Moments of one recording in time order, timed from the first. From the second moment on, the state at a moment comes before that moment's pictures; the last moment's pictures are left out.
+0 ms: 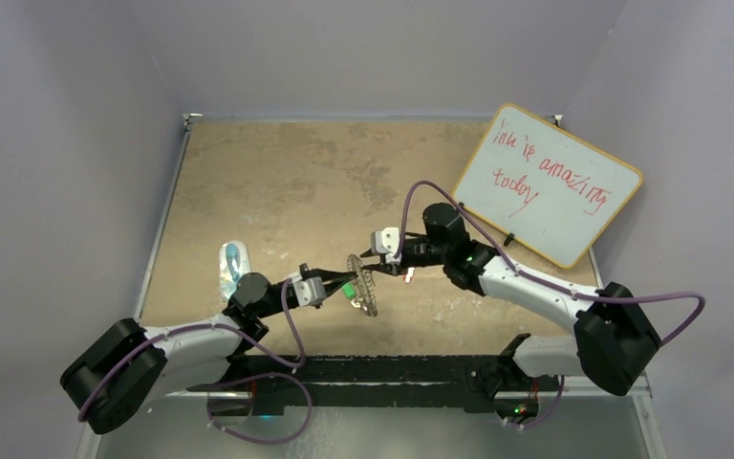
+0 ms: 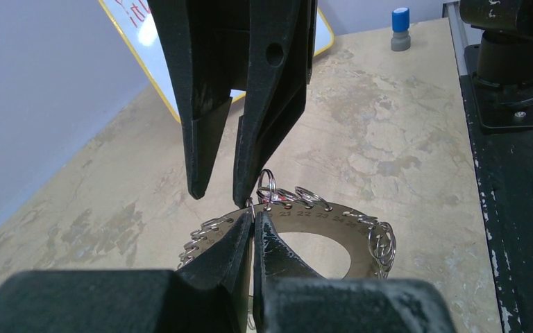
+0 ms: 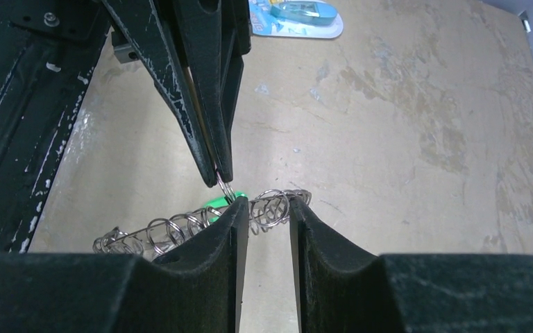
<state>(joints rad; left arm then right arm) -0.73 1.04 0.08 1.09 0.52 0.25 0.74 1.28 0.71 0.19 -0.78 -0.58</state>
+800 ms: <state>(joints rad) -0.74 1.04 0.08 1.09 0.52 0.25 0.73 1.23 0.72 0.05 -0.81 -0.68</state>
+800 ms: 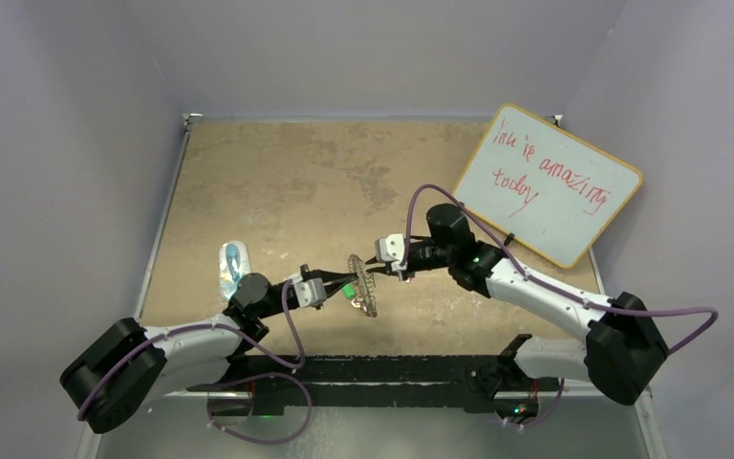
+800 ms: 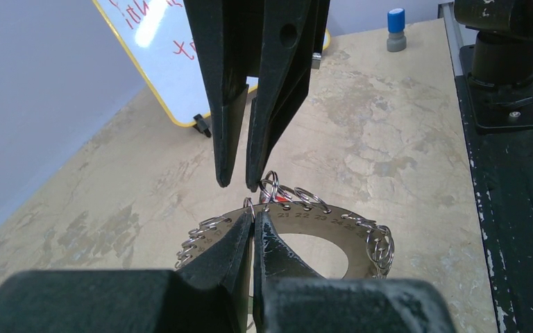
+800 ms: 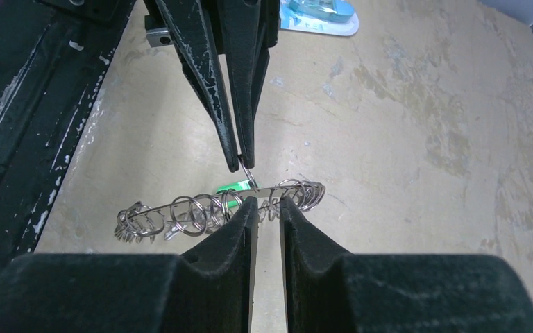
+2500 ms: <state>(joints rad) -0.75 1.03 0.08 1.08 0.52 0.27 0.73 1.22 0.77 -0.10 -0.82 -0.80</state>
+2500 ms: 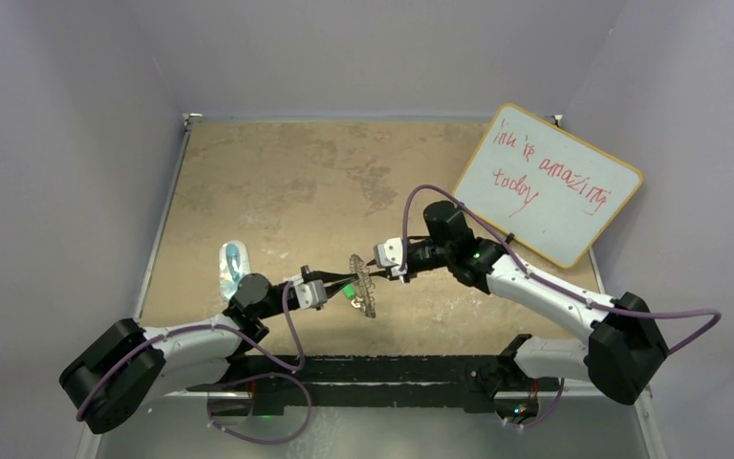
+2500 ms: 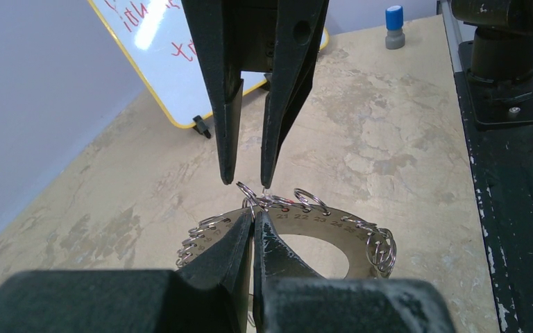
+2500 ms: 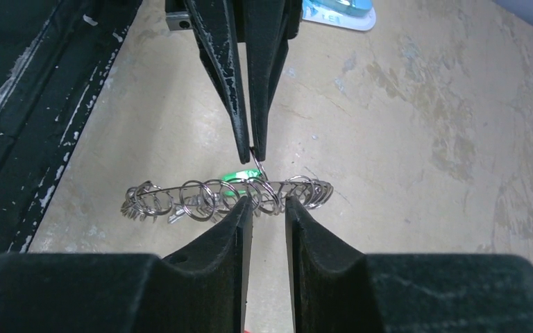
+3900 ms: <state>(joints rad) -0.76 1.02 0.08 1.07 0.52 0.27 0.73 1.26 0.84 -0.21 -0.86 -0.86</state>
